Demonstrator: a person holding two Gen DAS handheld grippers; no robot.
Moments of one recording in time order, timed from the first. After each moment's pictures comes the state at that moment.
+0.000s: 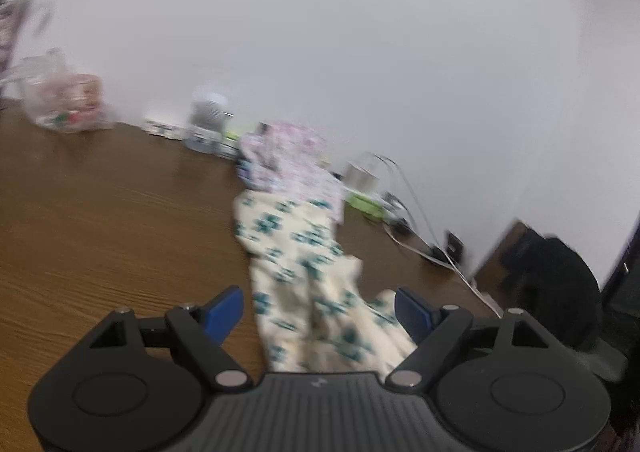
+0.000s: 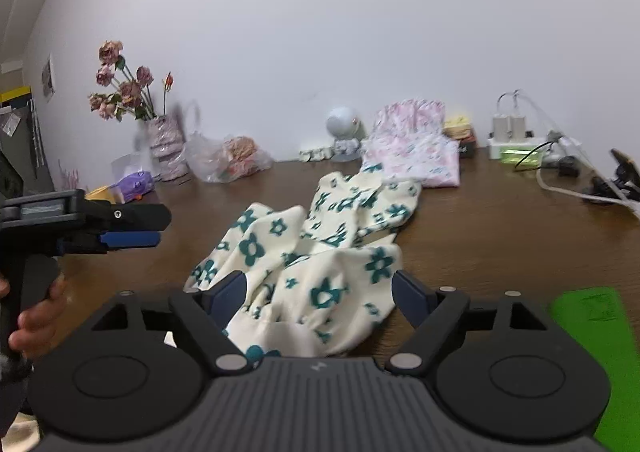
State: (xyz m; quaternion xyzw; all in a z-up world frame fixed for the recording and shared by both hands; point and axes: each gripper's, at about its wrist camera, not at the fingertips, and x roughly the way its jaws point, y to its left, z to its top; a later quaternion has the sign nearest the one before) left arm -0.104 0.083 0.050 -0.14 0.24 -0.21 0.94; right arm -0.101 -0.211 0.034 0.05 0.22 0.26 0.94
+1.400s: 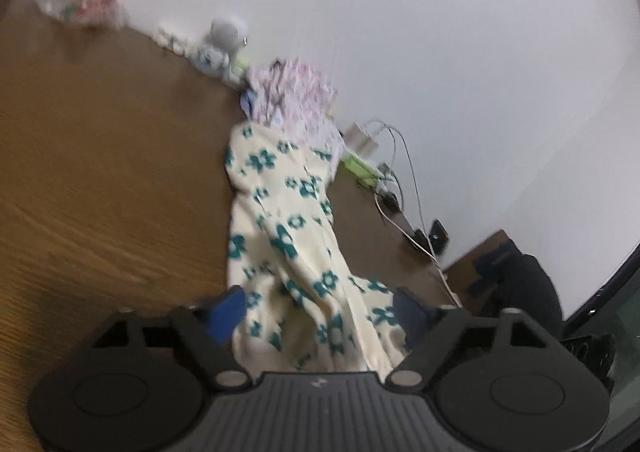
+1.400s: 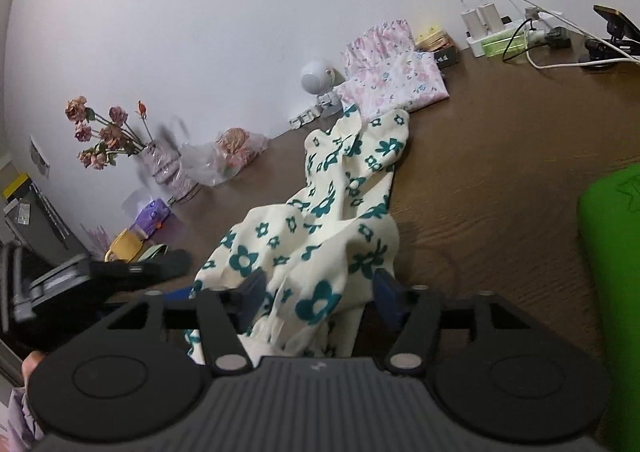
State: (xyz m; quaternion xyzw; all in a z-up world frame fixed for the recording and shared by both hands) left arm -0.077 0.090 0.018 -0.27 0.31 -0.21 0.89; right arm -0.061 -0.242 0.010 0.22 0.31 0.27 0.88
